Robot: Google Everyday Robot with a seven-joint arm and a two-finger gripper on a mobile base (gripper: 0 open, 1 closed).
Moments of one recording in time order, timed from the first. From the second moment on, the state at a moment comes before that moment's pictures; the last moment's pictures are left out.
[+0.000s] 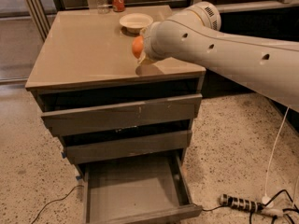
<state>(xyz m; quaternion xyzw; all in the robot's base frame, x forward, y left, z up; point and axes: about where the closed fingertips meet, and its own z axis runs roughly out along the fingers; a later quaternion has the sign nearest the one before) 0.720 0.008 0.892 -0.65 0.60 -0.17 0.44</state>
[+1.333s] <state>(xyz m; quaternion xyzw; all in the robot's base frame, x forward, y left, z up) 0.755 0.017 0.890 -0.65 0.61 -0.16 0.43</state>
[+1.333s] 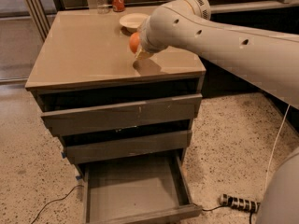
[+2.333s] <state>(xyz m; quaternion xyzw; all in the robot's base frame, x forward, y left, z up) 0.746 0.036 0.878 -0.65 0.60 -0.25 0.39</state>
